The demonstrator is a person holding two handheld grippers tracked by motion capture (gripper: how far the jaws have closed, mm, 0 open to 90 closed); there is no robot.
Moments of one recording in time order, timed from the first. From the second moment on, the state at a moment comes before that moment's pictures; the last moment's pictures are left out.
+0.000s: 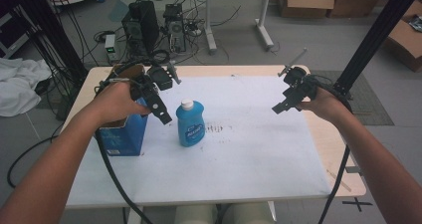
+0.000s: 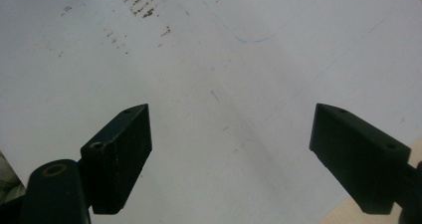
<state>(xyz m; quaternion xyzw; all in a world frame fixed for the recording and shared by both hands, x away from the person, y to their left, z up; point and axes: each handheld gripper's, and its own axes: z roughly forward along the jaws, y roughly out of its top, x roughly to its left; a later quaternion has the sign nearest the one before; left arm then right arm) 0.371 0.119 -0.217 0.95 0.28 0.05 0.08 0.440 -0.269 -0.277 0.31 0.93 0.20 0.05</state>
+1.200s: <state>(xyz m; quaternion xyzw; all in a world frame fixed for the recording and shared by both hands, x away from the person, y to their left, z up) 0.371 0.101 -0.197 0.95 0.29 0.07 0.10 0.437 -0.268 -0.273 0.30 0.93 0.21 0.06</state>
